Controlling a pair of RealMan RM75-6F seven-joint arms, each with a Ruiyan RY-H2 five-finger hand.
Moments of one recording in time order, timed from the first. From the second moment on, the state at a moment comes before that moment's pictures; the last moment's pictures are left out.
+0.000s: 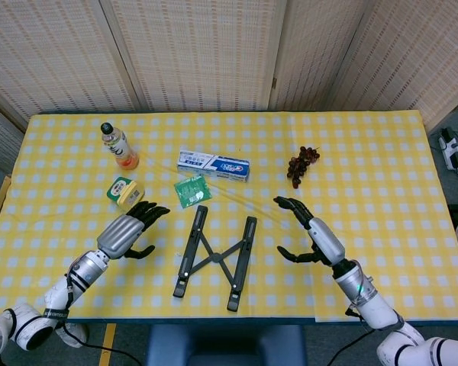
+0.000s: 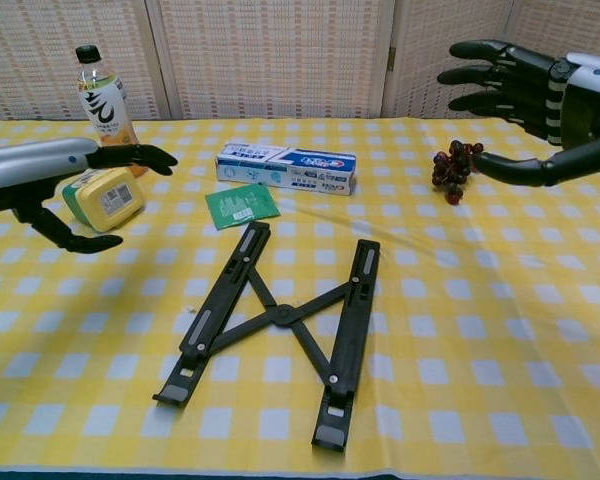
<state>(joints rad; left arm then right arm) -0.67 -1.34 -0.05 -1.44 1.56 0.97 -0.22 0.53 -1.39 0.02 -1.56 -1.61 1.30 0.68</state>
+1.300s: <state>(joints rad) -0.86 -1.81 -0.13 -0.90 1.47 0.87 -0.07 0.64 -1.69 -0.01 -1.25 -1.72 1.09 -0.14</state>
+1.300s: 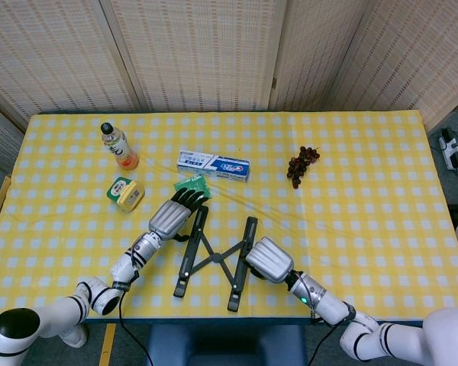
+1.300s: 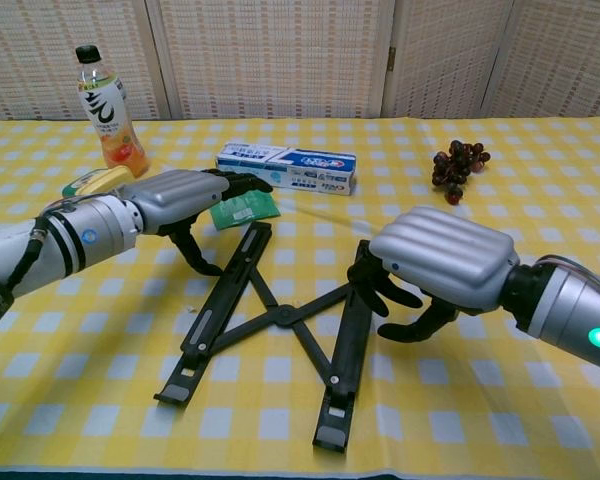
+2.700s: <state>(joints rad) -0.86 -1.81 -0.13 -0.96 1.39 0.83 -0.13 0.69 -1.88 -0.04 -0.96 -1.77 1.17 -0.08</state>
